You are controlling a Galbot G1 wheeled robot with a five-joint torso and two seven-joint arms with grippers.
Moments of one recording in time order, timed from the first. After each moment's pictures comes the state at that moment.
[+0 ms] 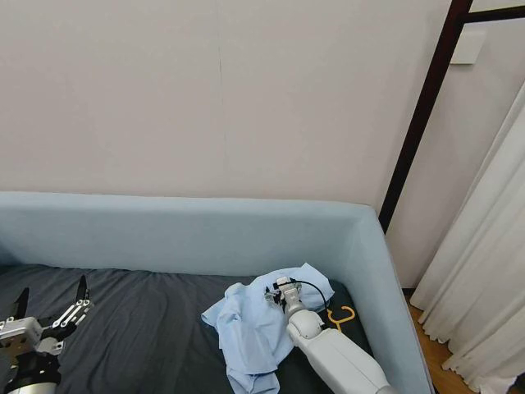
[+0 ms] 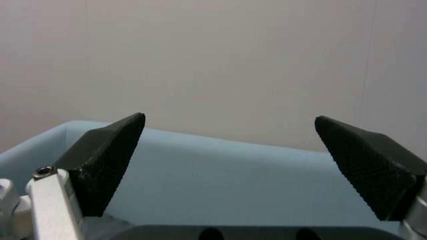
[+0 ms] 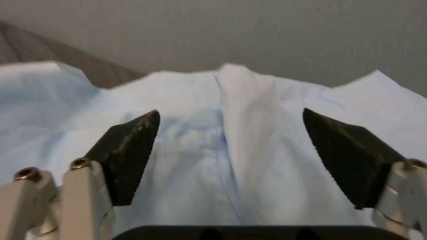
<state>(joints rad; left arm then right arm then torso) 1.68 -1.28 -0.90 -2.16 -0.41 -0.26 -0.20 -0.47 1.45 -0.31 0.79 0.43 -0.14 0.30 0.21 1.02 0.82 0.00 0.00</state>
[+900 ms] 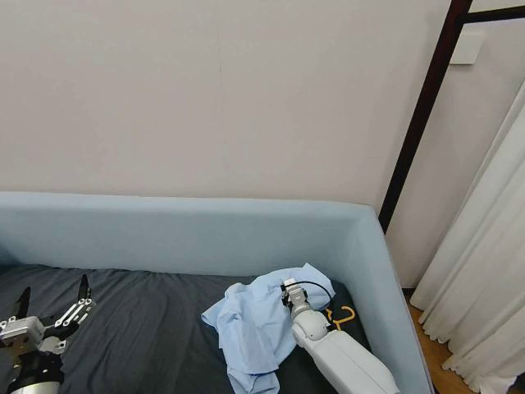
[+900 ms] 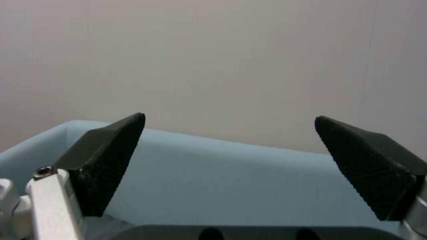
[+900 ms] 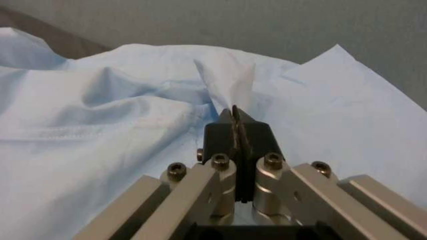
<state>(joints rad) 1.68 -1.29 -0.89 -2.16 -0.40 -0.26 -0.22 -0.51 1.39 -0.29 0.89 0.43 -0.21 0.32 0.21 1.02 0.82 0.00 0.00</state>
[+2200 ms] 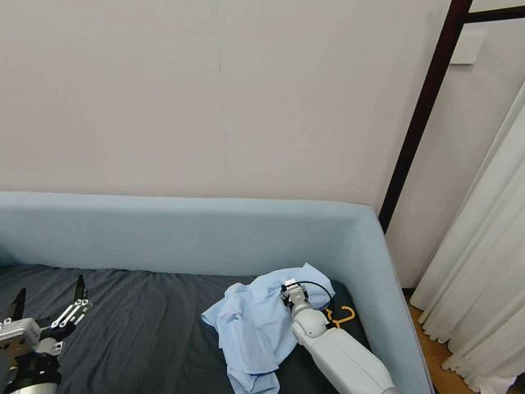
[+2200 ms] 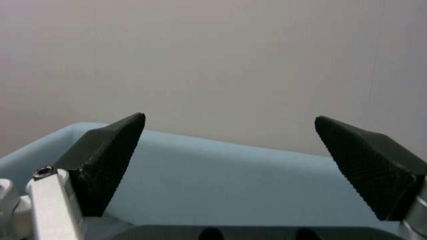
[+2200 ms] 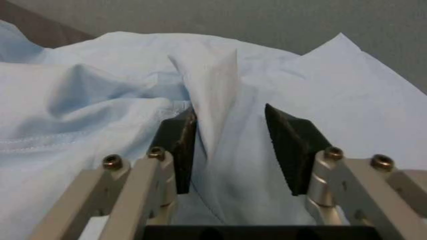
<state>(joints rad) 1.68 -1.29 -0.90 -2.15 -0.40 -0.27 -0.23 -0.47 1.43 -0.27 0.78 0.40 -0.20 0.31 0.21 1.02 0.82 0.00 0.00</state>
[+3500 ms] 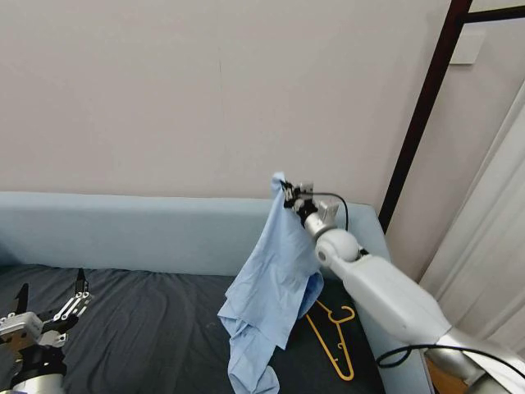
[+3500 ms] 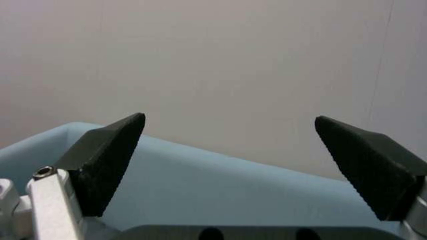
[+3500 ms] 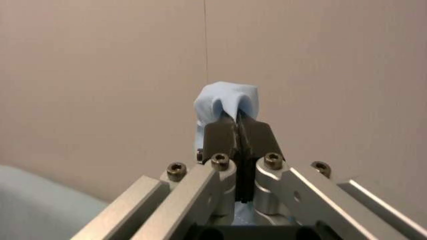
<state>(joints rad) 1.63 -1.29 -0.89 -2.15 -0.45 -0.28 -0.23 -0.07 1.16 -0.34 1.29 0.91 0.08 0.12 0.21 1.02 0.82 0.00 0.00</state>
